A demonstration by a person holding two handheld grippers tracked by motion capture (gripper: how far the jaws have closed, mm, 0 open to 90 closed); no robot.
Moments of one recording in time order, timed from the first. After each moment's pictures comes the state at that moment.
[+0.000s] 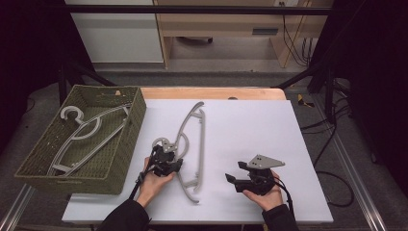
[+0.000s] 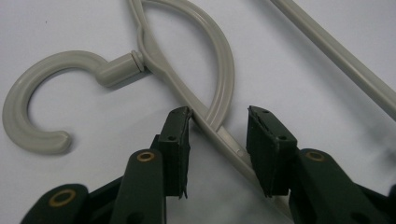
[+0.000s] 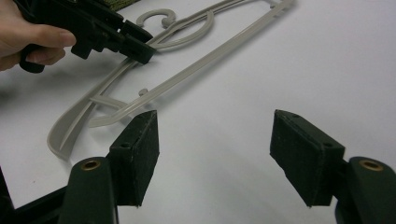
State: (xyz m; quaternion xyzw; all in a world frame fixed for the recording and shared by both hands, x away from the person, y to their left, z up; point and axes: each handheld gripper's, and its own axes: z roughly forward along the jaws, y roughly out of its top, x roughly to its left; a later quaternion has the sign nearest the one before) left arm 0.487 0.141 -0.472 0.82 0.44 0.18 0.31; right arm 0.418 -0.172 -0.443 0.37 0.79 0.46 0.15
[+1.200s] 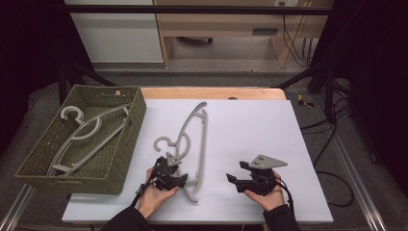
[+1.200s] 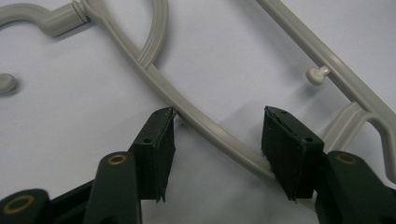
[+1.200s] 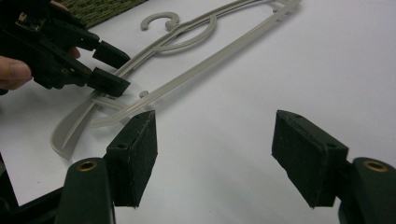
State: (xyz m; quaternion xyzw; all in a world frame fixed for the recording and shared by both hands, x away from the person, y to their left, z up) left arm 0.448 0.132 -0.468 0.85 0.42 0.15 0.29; right arm 0.417 -0.176 -0.441 0.37 0.79 0.47 0.15
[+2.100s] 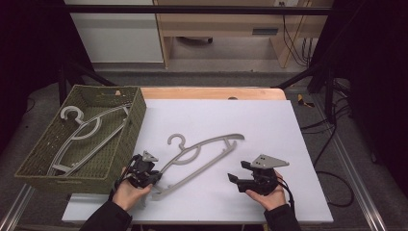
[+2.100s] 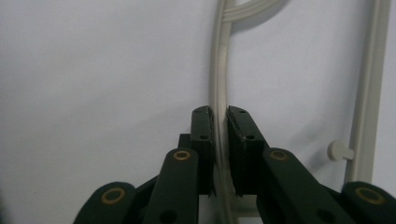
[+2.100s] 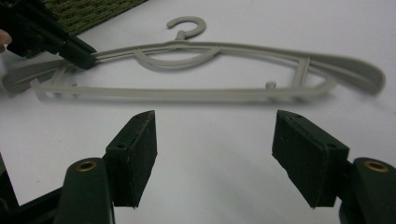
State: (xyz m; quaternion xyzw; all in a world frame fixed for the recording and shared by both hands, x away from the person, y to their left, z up) left arm 0.452 0.198 -0.460 0.86 0.43 0.11 0.26; right arm 0.416 -0.180 -0.440 0.38 0.79 0.47 0.15
